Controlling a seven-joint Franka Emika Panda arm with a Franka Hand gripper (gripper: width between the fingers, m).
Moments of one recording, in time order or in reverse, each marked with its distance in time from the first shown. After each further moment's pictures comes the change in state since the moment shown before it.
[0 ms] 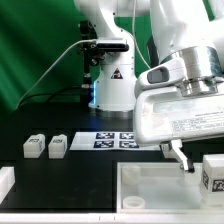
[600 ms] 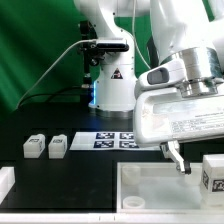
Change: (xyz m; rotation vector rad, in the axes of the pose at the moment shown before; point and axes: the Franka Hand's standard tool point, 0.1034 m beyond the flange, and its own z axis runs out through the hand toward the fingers) arm -0.001 0.000 0.001 0.000 -0.002 0.000
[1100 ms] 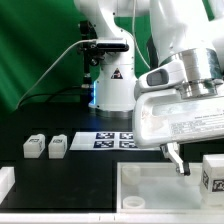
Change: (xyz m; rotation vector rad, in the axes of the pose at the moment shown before) arm 0.002 0.003 -0.008 0.018 -0.091 0.020
